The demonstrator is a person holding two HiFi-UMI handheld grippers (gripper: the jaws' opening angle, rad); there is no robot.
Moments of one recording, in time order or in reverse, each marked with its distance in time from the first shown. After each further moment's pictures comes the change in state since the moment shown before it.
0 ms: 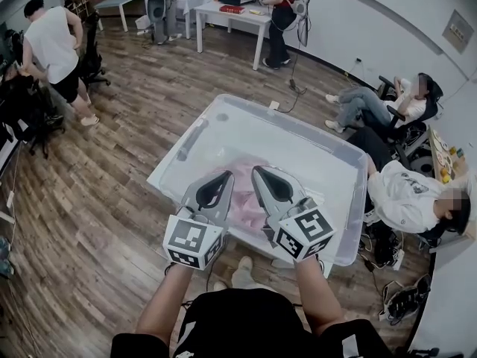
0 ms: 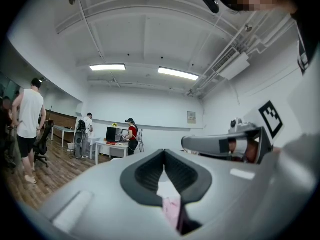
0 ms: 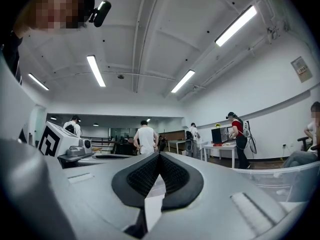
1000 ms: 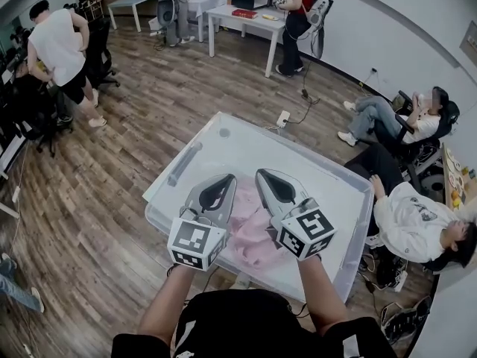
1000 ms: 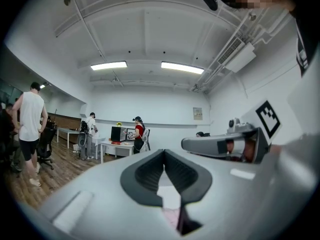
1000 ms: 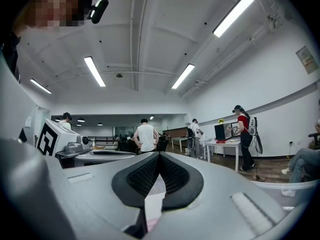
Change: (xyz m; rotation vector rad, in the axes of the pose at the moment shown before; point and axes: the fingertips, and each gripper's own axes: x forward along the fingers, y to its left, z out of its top) left arm 0.095 0.021 -0.009 0.026 0.023 0.069; right arm 0.047 -0.096 -0.010 0.011 0.031 0.064
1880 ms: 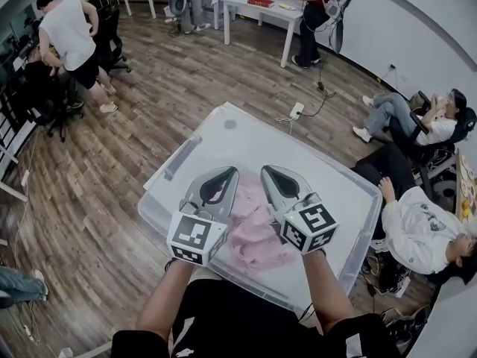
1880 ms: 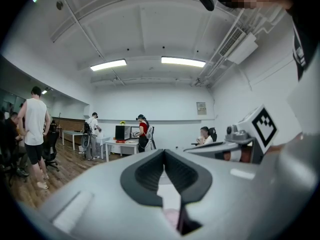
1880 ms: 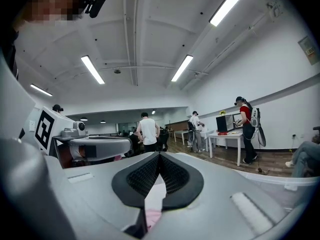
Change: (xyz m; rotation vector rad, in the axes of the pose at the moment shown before) left arm 0.030 -0.001 -0.008 0.043 0.039 0.051; right arm 0.010 -0.044 -0.037 0.036 0.074 0.036
